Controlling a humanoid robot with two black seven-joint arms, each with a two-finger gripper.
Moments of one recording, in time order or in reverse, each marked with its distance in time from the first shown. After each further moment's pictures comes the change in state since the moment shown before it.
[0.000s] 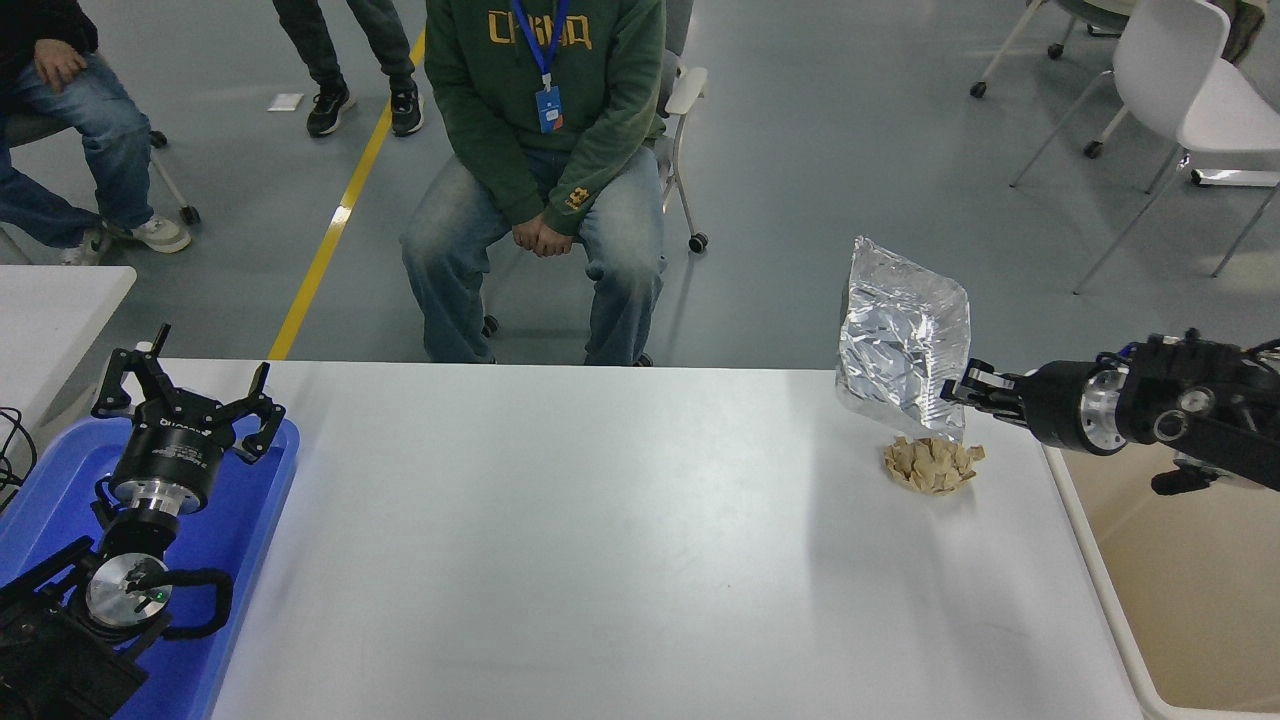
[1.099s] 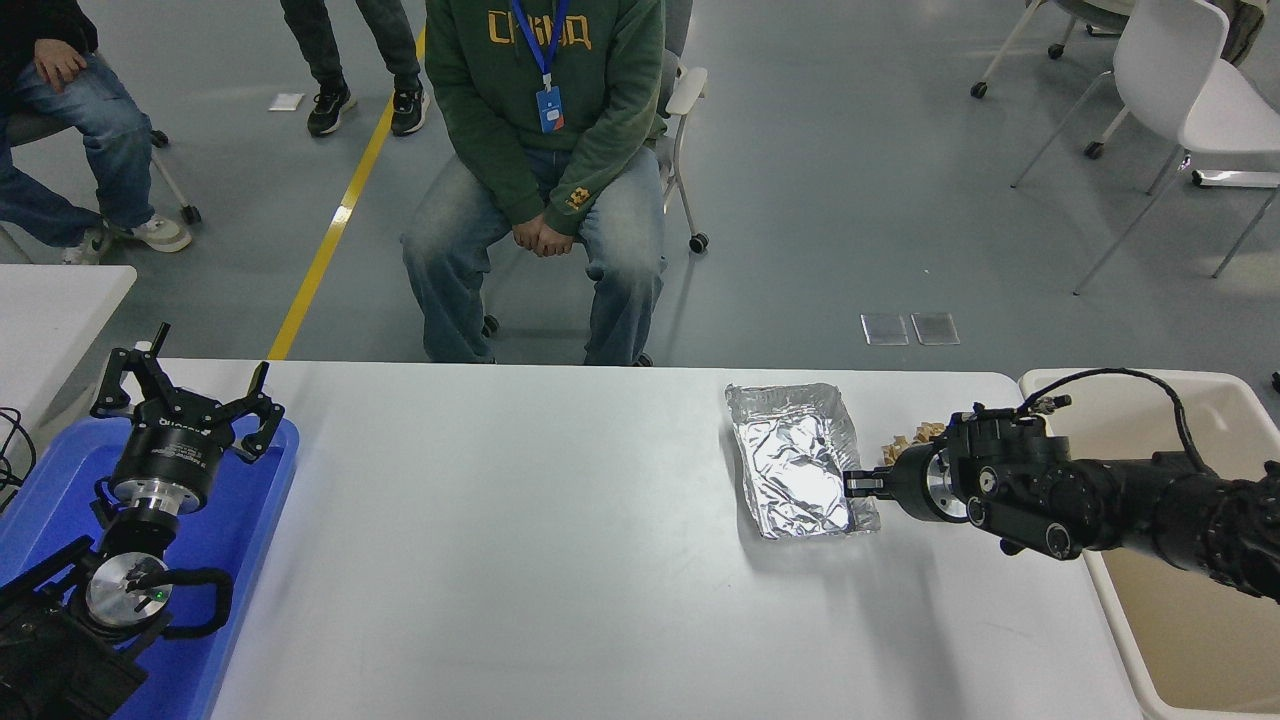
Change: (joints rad) left arm -0.001 0.000 0.000 0.000 0.000 0.000 0.000; right arm -0.016 0.532 -0.471 -0.338 -0.064 -0.126 -0.014
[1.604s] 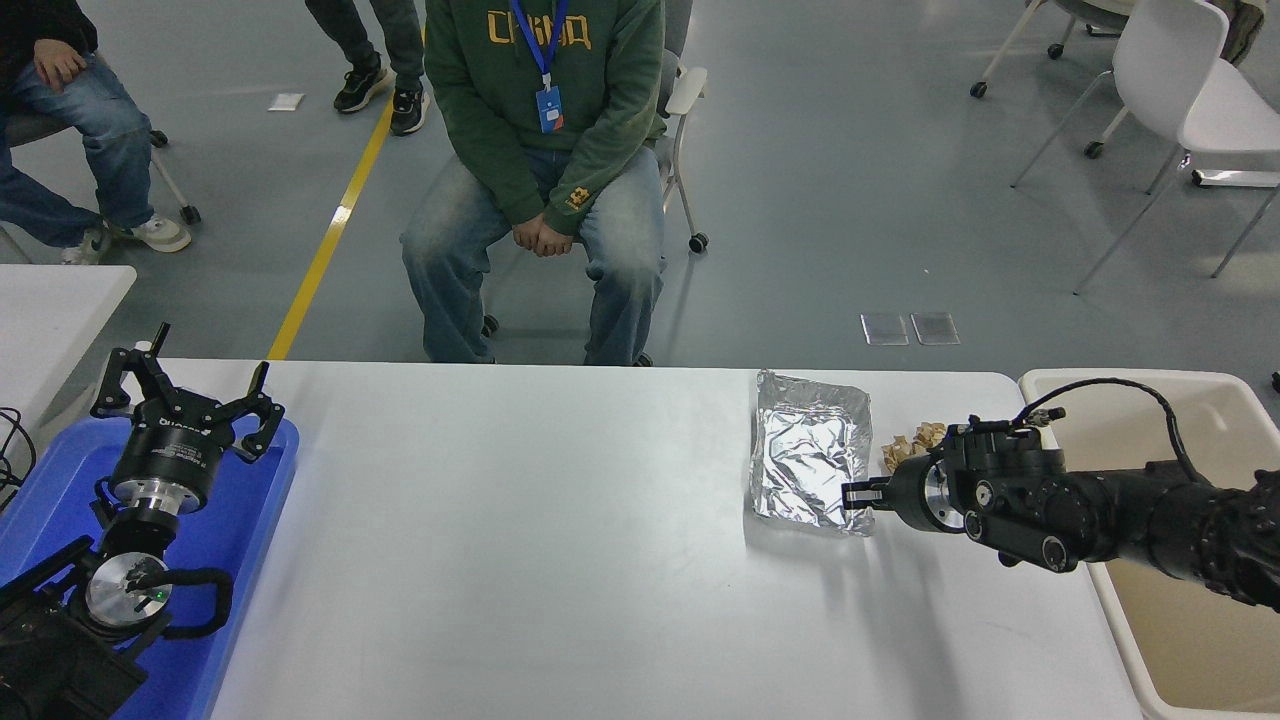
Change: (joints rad) left arm 0.000 0.000 0.000 0.000 0.000 0.000 0.000; right arm -0.008 0.025 -0.024 -0.009 -0.034 -0.013 -0.010
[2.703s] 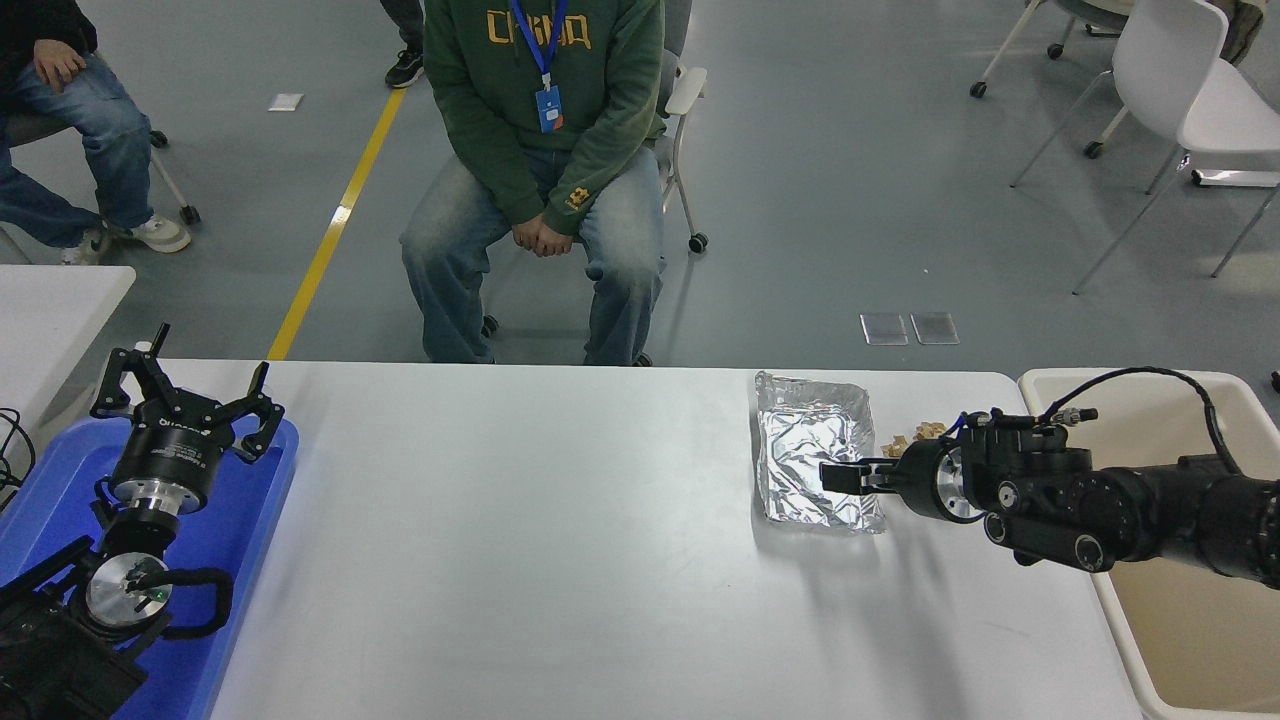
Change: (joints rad) left arm 0.000 0.000 0.000 0.000 -0.001 0.000 0.000; right arm 0.025 -0.073 0.002 0.157 -0.014 -0.146 0.013
